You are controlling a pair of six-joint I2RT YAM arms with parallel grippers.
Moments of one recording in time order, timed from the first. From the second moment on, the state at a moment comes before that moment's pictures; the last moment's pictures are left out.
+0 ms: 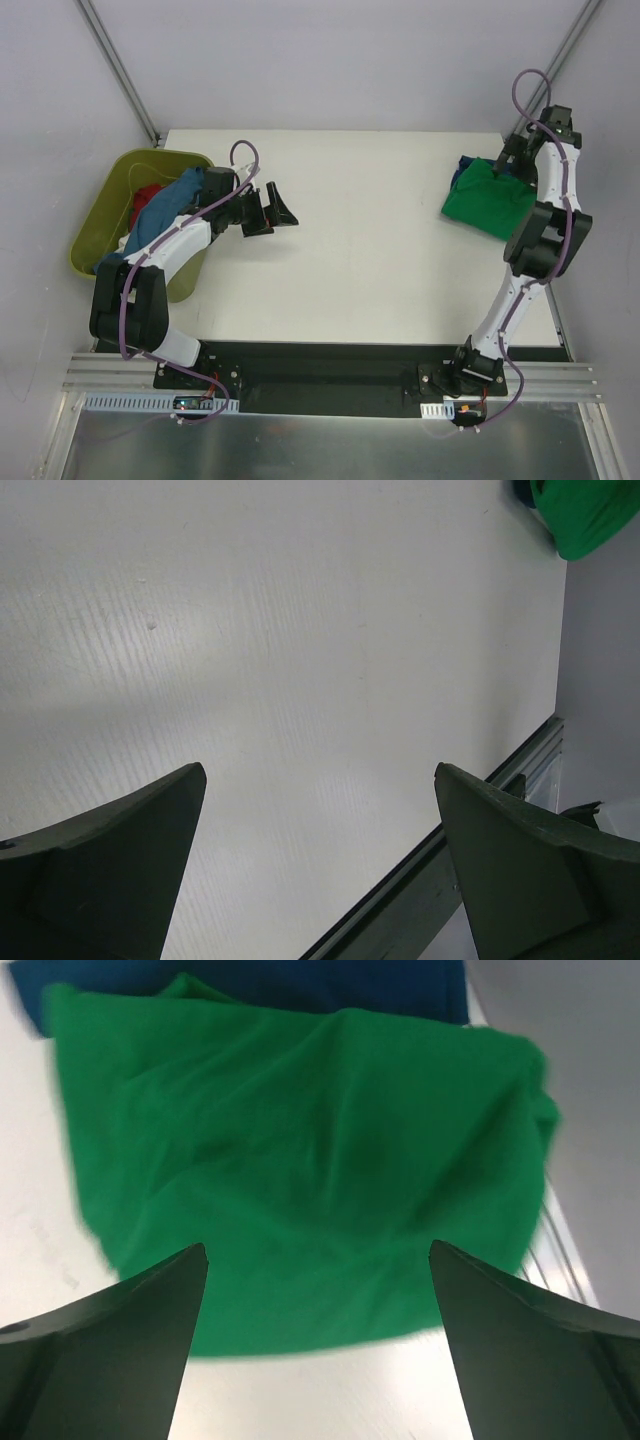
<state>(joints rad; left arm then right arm) -0.22 1.49 0.95 -0.21 0.62 -0.54 -0.32 2.09 2.04 -0.95 0.07 0.15</state>
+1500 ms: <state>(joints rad) -0.22 1.56 1.00 -0.24 0.62 -0.51 -0.17 2.48 2.34 -0.73 0.10 0.18</state>
